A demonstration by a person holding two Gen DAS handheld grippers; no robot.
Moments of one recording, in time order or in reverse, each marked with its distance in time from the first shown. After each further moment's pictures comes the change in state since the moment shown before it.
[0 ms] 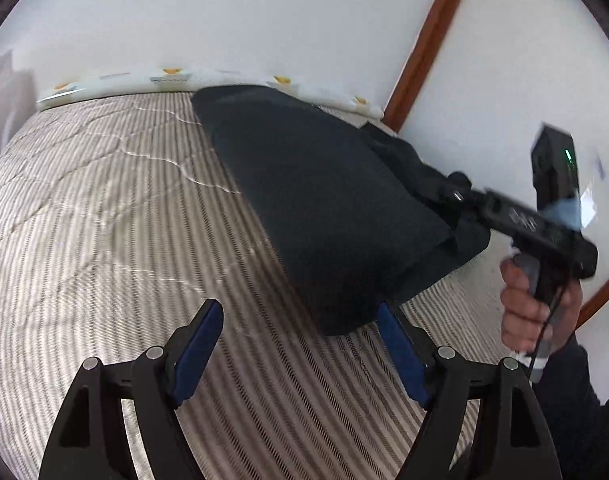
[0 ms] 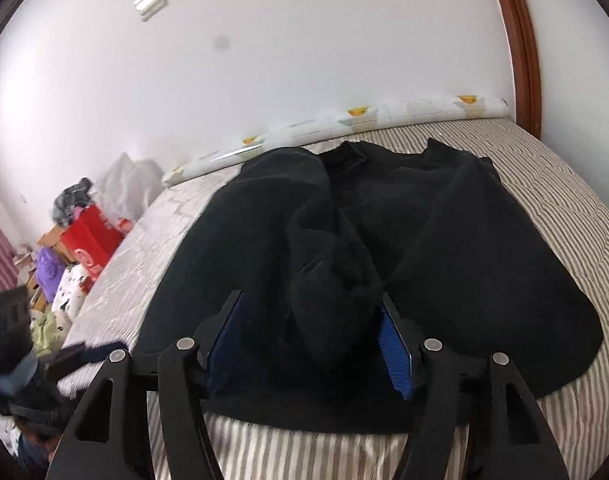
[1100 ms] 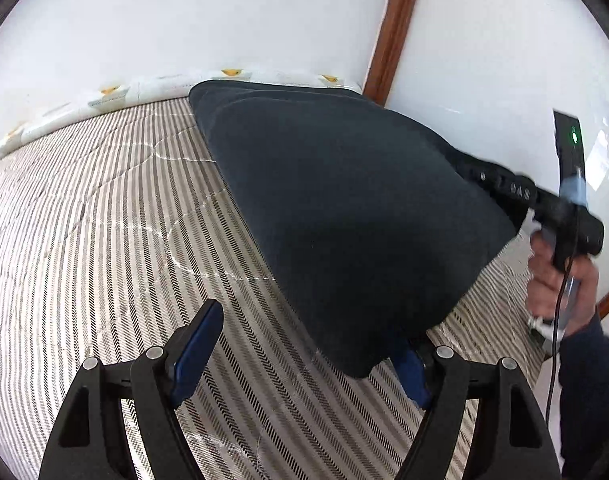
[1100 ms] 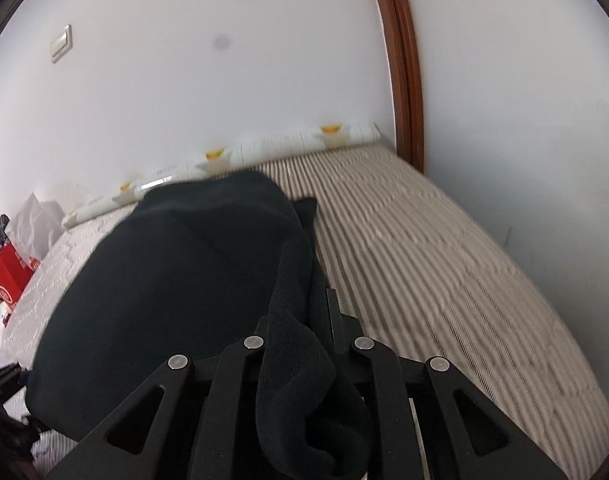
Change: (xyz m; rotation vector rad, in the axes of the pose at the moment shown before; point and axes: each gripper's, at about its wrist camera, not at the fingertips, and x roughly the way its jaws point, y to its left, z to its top) left arm 0.078 -0.084 0.028 0.097 0.026 0.056; right arm -0.032 -0.136 0.015 0.059 -0.117 -0.293
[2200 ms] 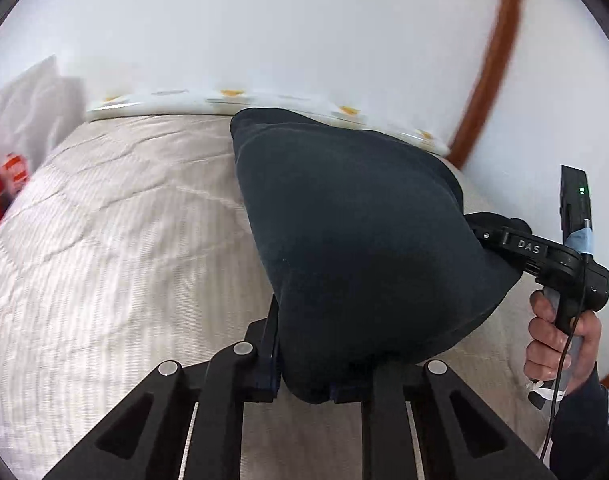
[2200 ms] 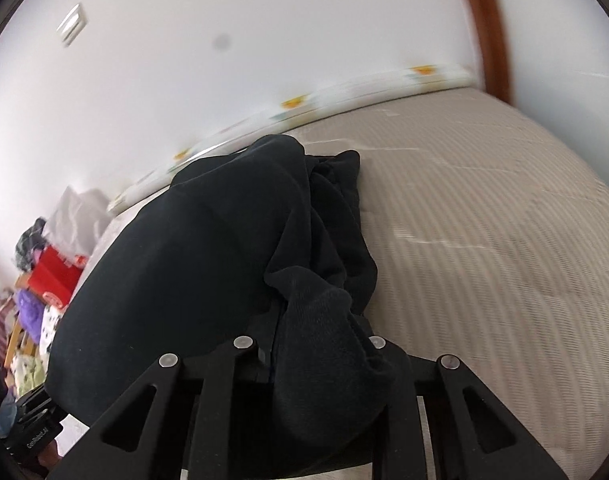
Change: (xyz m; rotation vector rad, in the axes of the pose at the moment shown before) left arm -0.059 0.108 -0.010 -0.227 -0.110 0.170; right arm 0.060 0.122 0.014 0.053 0.180 0.219
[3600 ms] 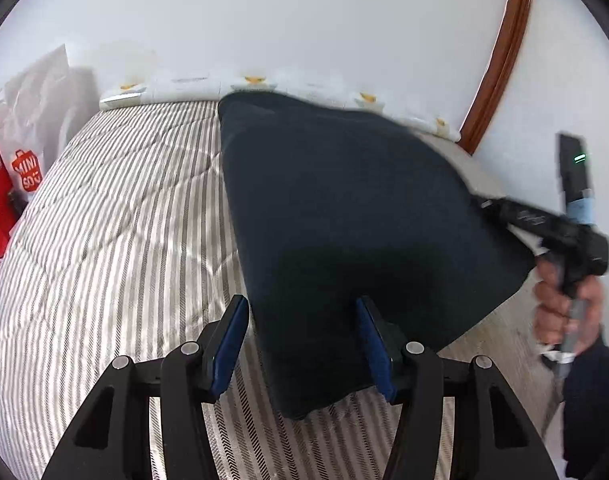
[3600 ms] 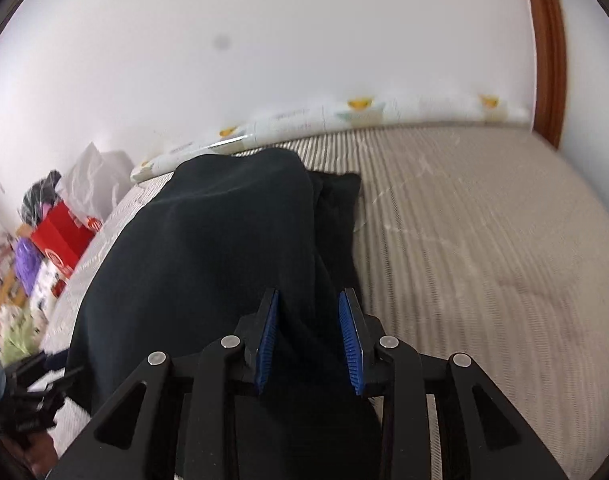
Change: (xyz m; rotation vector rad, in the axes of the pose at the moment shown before) left arm -0.011 0.037 0.012 0.032 0.061 -0.011; right arm 0.013 0.053 0.016 -0.132 0.036 0.004
